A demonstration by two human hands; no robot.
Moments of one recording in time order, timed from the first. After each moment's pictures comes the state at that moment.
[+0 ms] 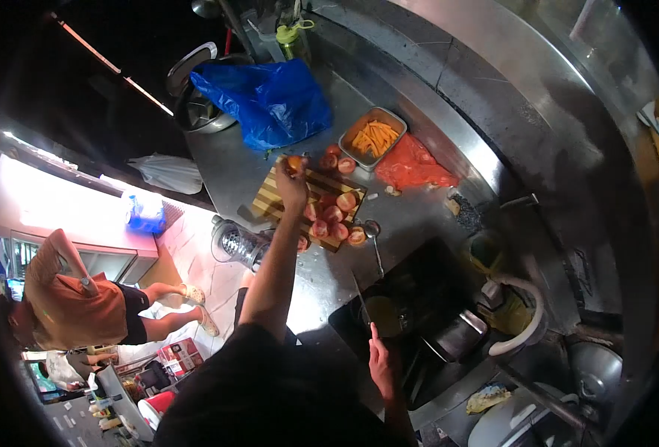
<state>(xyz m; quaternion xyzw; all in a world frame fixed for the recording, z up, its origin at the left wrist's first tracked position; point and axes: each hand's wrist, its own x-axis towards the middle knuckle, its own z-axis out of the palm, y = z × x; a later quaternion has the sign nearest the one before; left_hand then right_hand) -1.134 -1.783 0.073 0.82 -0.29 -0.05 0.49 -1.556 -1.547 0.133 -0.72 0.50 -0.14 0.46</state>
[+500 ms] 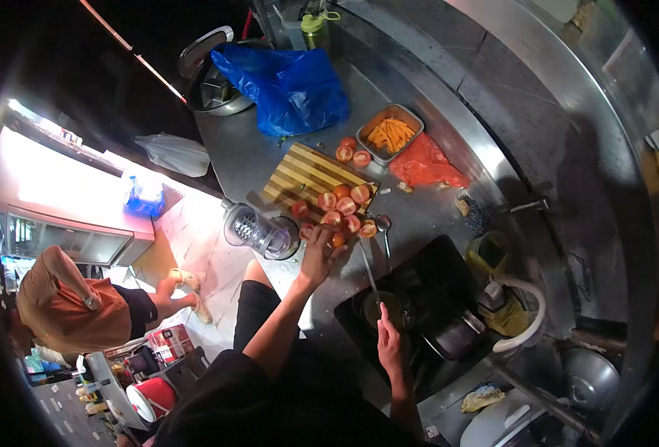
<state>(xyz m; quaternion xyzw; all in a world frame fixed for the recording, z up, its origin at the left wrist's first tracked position) -1.249 -1.618 0.086 0.73 -0.53 -0.16 0.41 -1.543 -1.571 0.128 -0.73 0.49 -0.14 0.46</state>
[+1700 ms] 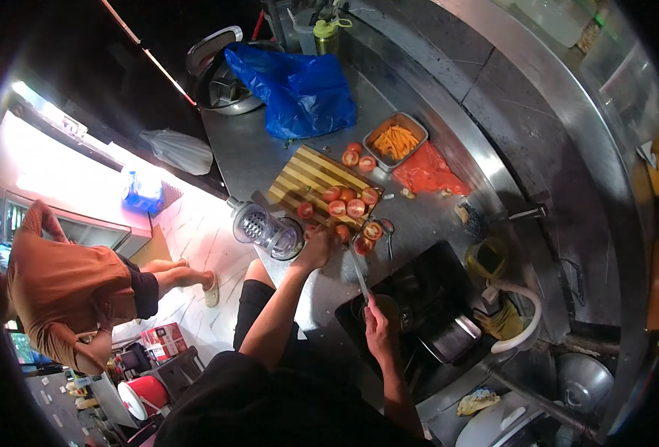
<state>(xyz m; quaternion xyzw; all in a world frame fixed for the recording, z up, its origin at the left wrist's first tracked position) -1.202 -1.631 0.050 0.75 -0.54 -0.29 0.26 -1.498 -1.584 0.125 -0.73 0.45 -0.17 0.48</state>
